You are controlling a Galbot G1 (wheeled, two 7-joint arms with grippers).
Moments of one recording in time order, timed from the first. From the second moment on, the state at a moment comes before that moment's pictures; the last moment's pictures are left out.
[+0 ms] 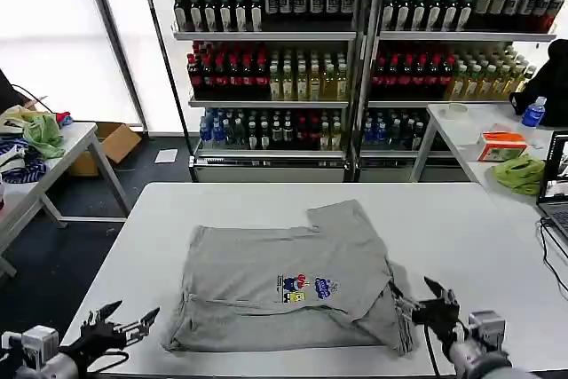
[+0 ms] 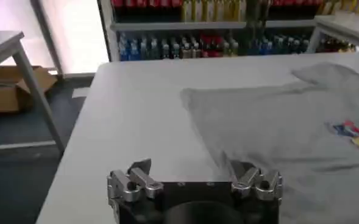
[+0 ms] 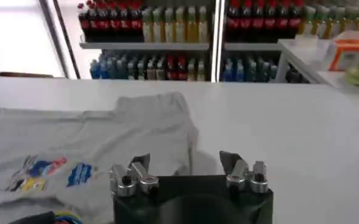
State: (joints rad) left arm 1.79 -0.87 -0.92 -2.19 -0.78 0.57 0.06; right arm -1.43 0.90 0.58 2.16 0.72 -0.57 0.14
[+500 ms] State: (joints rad) left arm 1.35 -0.72 -0.66 -1.90 -0.89 0.57 0.13; right arm -0.90 0.88 0.33 1.70 0.71 -0.58 -0.10
